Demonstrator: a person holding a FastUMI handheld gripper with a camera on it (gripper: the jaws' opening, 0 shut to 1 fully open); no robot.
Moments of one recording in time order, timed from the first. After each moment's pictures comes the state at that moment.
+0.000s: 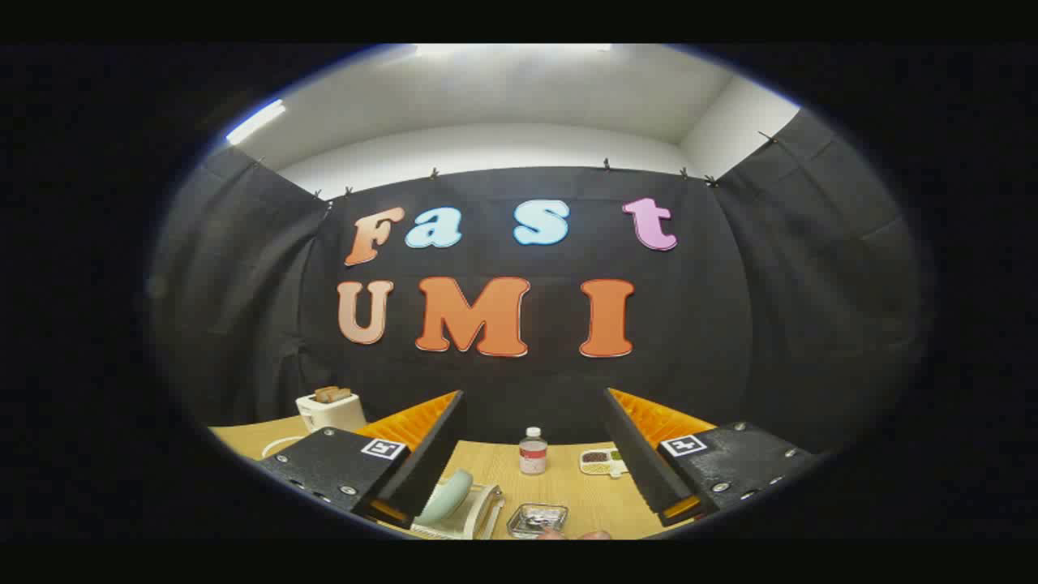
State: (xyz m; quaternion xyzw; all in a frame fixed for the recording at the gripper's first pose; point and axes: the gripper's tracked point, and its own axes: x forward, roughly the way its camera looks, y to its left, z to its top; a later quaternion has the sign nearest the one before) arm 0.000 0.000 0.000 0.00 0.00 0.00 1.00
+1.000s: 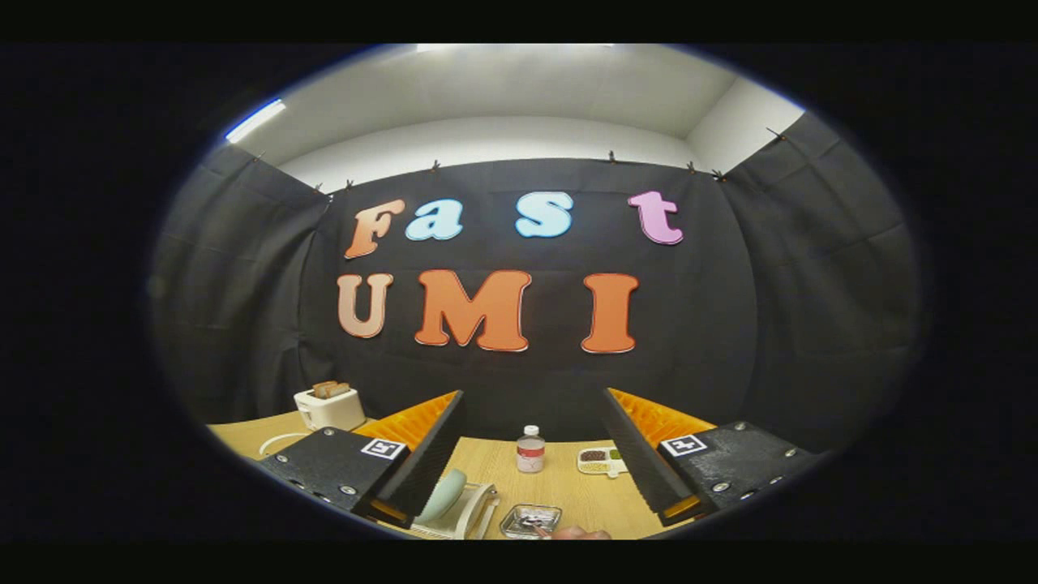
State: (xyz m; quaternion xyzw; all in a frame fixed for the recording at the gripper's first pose) arm 0.015 -0.005 0.006 -0.01 0.02 0.01 1.00
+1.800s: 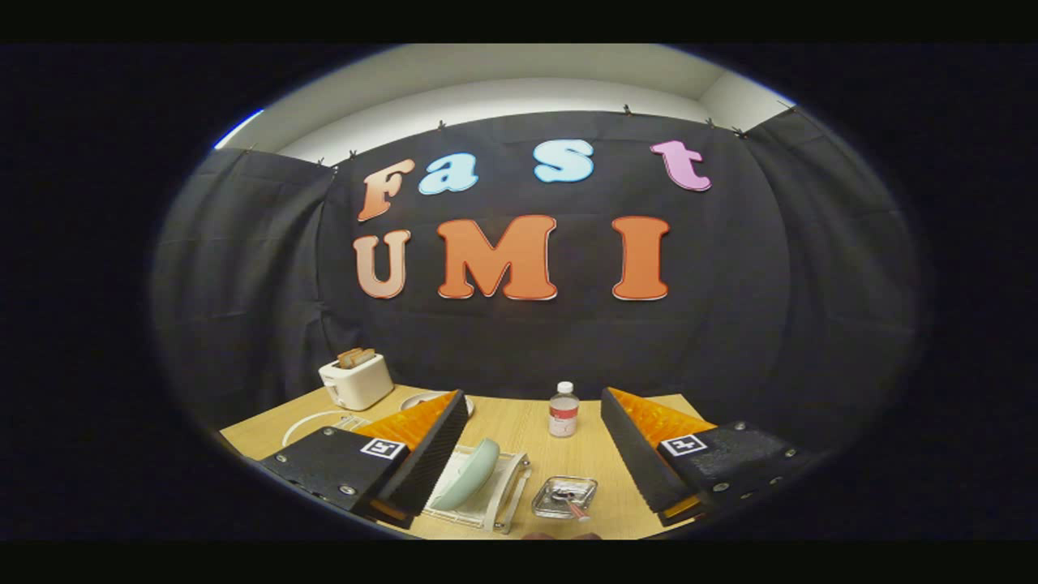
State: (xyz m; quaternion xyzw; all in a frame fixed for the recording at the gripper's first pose) arm 0.018 0.030 -0.055 0.02 0.14 0.05 0.99
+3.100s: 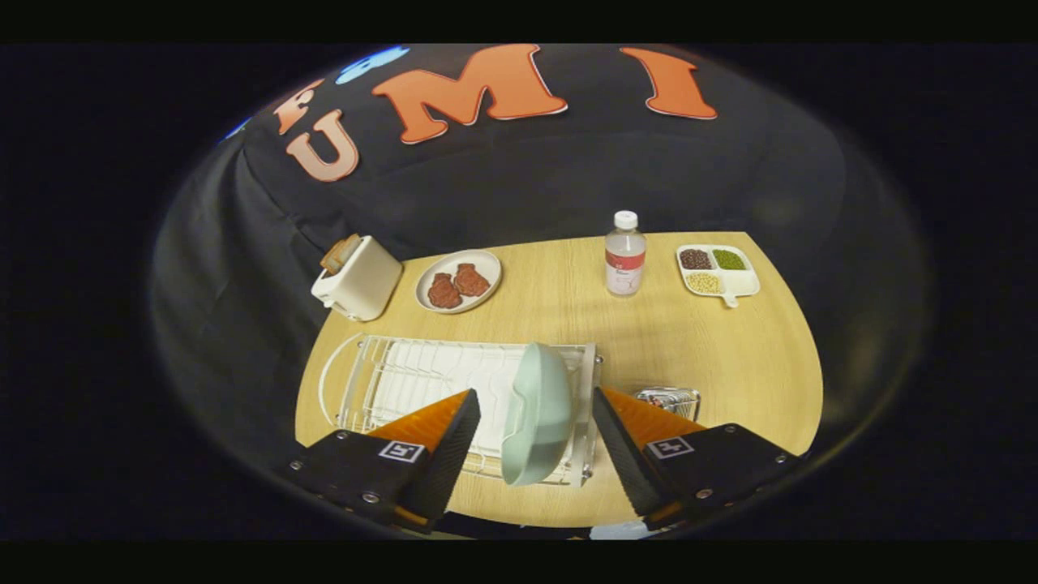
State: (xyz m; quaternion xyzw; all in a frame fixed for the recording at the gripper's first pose) arm 0.037 0.099 -0.209 0.07 0.54 0.06 0.83
